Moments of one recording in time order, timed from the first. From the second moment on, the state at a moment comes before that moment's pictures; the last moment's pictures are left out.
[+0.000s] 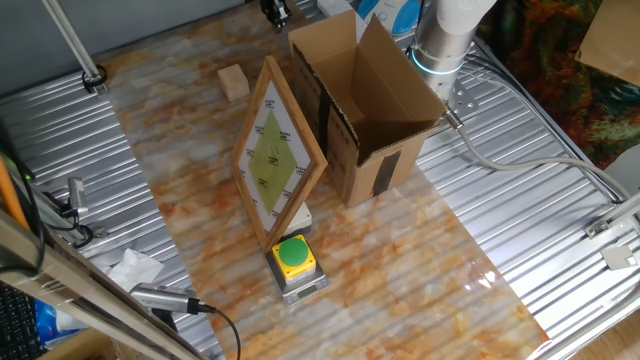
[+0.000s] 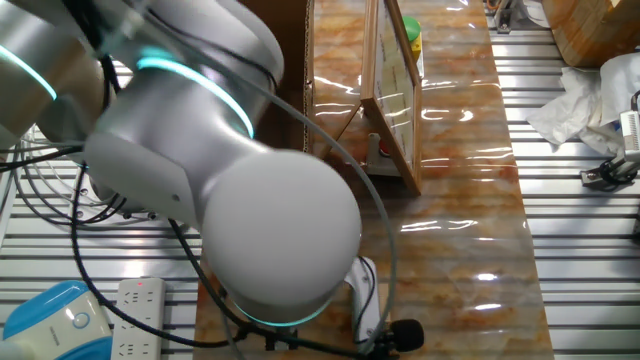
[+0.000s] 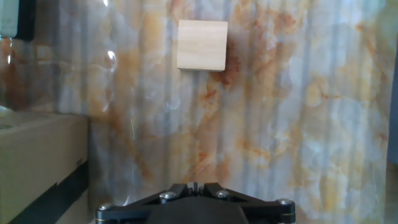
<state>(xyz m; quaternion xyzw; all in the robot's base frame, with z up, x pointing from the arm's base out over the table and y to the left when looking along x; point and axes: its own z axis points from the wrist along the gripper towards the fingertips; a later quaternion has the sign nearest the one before) 0.304 -0.274 0.126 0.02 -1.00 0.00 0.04</state>
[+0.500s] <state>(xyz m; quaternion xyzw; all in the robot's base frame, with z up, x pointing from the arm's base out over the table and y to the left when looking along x) 0.314 -0.275 0.106 0.02 -1.00 0.00 0.04</state>
